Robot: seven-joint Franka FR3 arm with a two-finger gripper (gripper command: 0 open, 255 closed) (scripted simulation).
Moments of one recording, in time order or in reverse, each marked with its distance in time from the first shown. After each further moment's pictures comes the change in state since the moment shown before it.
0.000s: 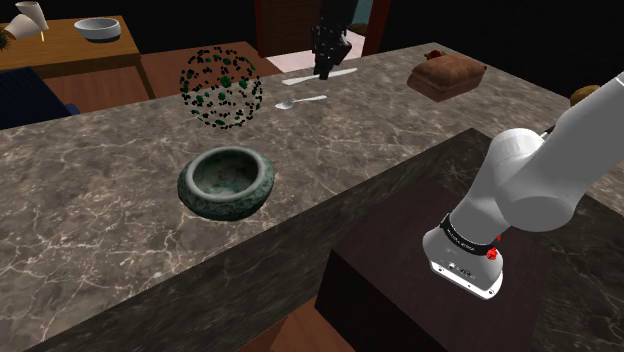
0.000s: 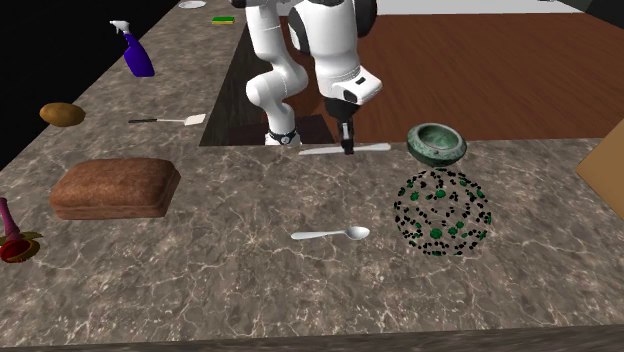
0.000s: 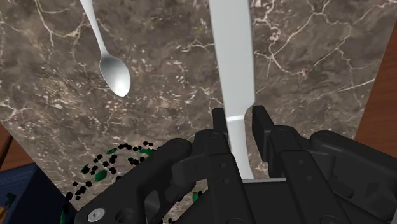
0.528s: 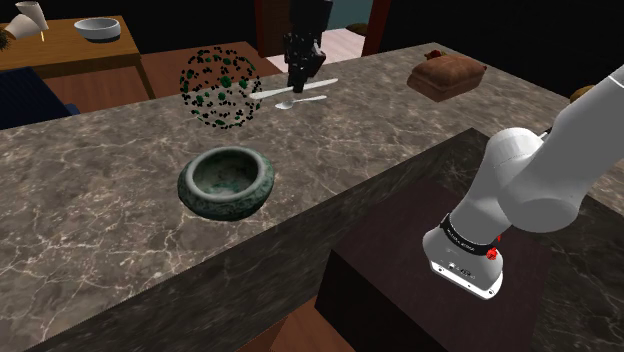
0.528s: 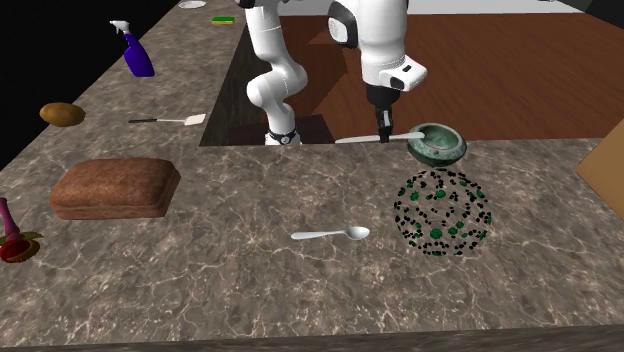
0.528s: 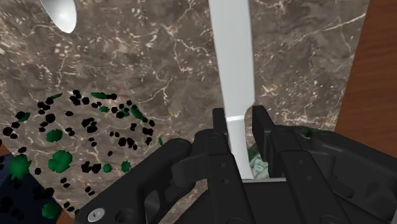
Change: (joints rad) arm 0.075 0.033 0.122 0.032 0.024 0.030 0.184
